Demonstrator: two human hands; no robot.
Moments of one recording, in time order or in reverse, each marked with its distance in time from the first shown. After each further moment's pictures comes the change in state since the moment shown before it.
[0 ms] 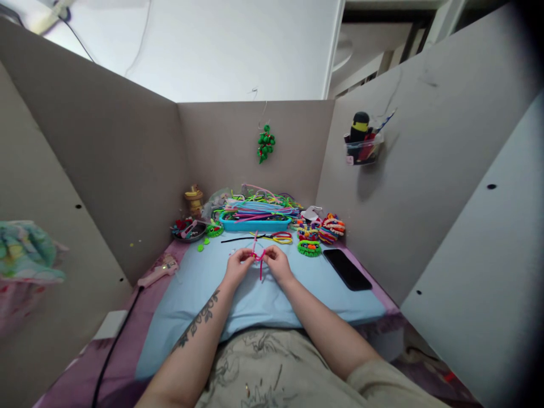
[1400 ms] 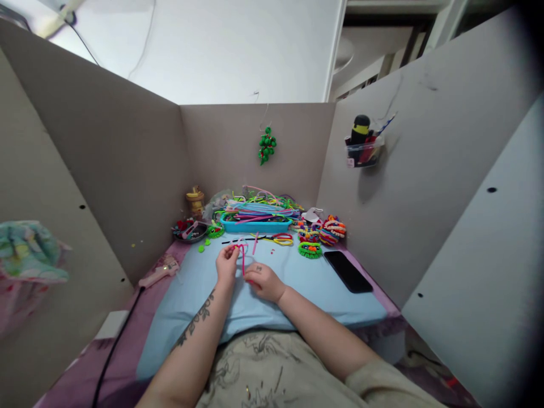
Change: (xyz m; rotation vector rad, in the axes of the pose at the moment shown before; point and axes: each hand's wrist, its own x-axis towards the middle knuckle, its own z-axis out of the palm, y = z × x) left_hand 0.017 -0.025 -0.014 -0.238 0.445 -0.103; right_hand -0.033 -0.026 0.017 -0.629 -0.623 -0.643
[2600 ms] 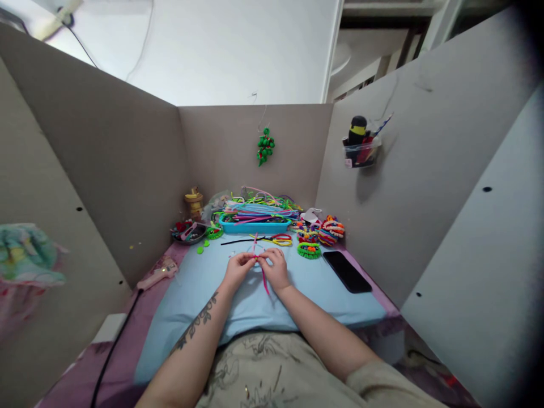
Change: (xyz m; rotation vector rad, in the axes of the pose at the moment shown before) left_hand -0.022 0.008 0.008 0.063 -0.545 -0.065; right_hand 0.001 0.024 -0.006 -0.097 0.585 0.422
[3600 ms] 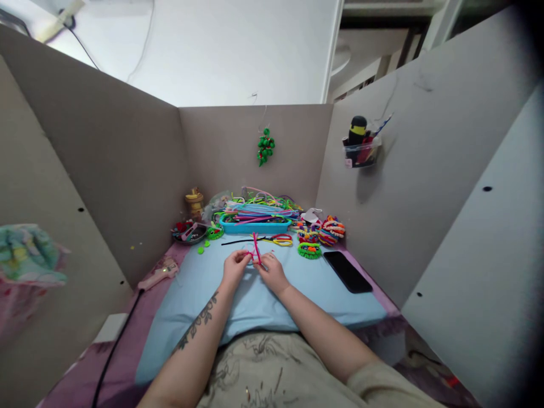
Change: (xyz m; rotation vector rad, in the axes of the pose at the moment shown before) left_hand 0.006 -0.003 -0.004 0.073 0.226 -0.016; right_hand -0.002 0.000 0.003 0.014 -0.211 -0.151
